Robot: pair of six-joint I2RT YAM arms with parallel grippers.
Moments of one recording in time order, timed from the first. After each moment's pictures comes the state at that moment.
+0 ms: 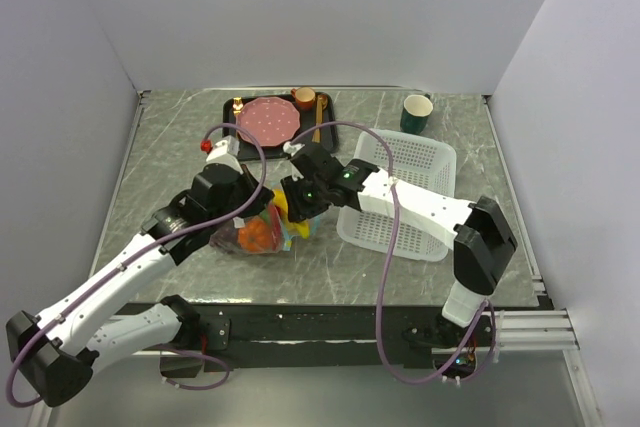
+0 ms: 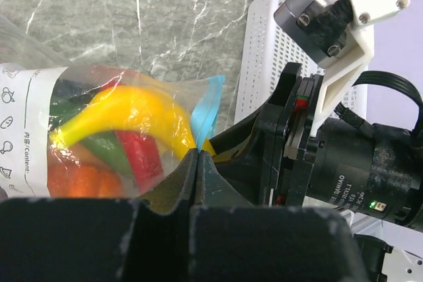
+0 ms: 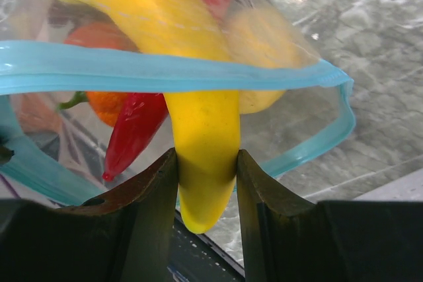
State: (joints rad) left arm -0.67 0.94 0.88 -0.42 -0.17 -0.81; right arm 0.90 1.70 1.40 -0.61 -0.08 0.40
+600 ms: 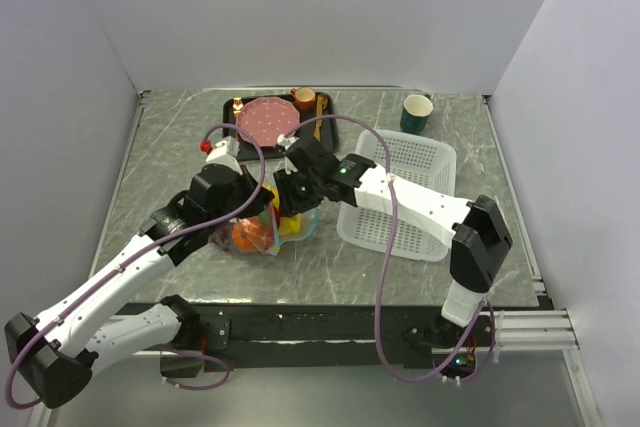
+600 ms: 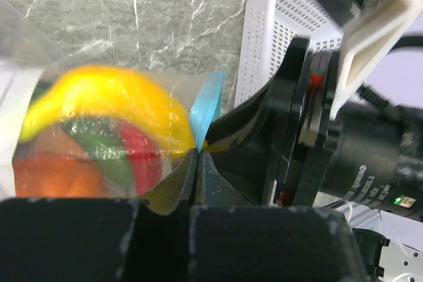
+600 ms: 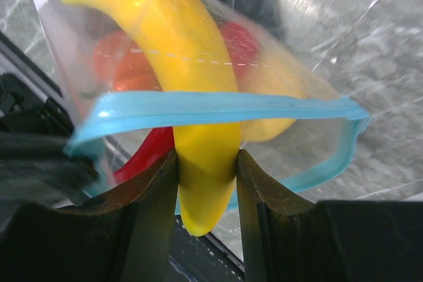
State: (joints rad) left arm -0.67 0.93 0.88 -0.43 -0.15 -0.81; right arm 0.91 1.72 1.48 -0.61 -0.11 0.42
